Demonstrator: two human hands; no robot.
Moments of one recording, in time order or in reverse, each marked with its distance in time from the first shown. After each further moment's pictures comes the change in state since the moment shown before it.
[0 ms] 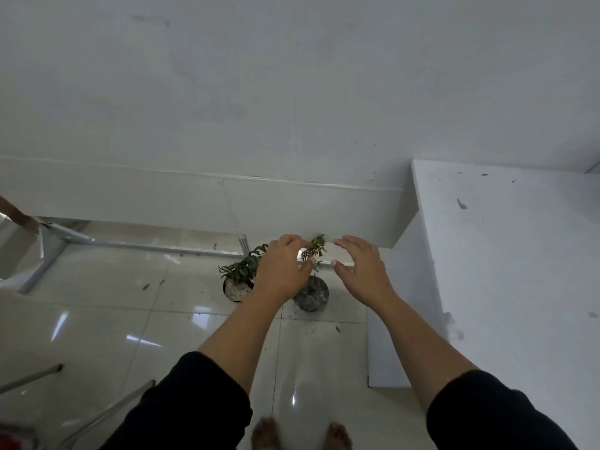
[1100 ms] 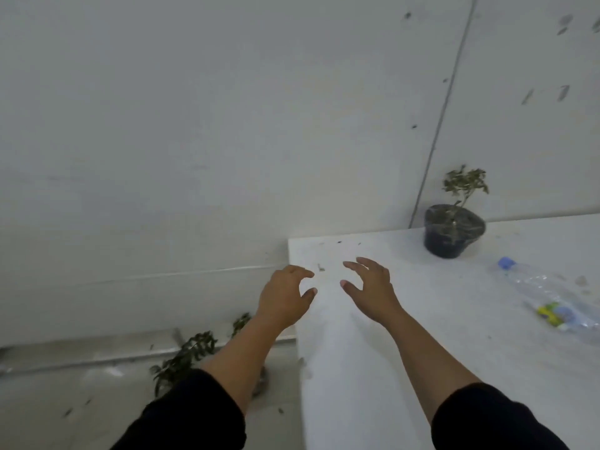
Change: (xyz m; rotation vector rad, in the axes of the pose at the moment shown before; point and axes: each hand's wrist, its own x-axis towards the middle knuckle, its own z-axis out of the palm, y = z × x) left_hand 0.003 0.288 0.011 0.024 -0.047 0.215; right_hand -0.079 0.115 -0.272 0.014 0.211 0.135
